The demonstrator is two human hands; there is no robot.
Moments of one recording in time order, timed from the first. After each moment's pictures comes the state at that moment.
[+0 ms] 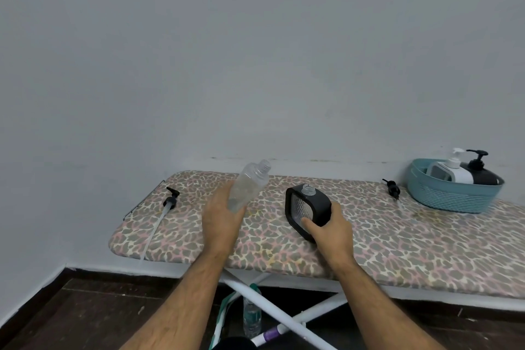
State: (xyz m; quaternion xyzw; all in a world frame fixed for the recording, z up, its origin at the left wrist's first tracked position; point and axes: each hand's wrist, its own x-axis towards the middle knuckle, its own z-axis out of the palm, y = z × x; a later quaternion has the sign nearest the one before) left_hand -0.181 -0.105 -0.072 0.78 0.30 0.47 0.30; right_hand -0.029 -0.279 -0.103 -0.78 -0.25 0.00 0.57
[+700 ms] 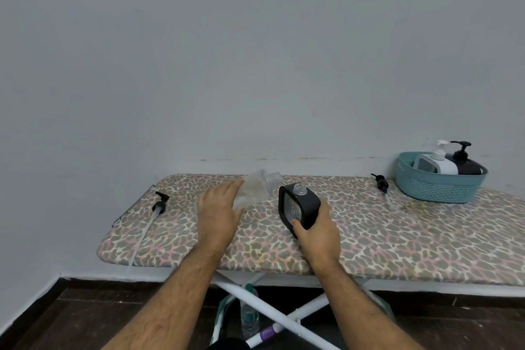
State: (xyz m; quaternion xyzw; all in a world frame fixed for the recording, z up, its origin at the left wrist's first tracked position) left_hand -0.168 -0.110 -0.064 0.88 0.24 0.41 0.03; right_hand -0.032 -0.273 -0.120 -0.82 -0.23 -0.09 0.52
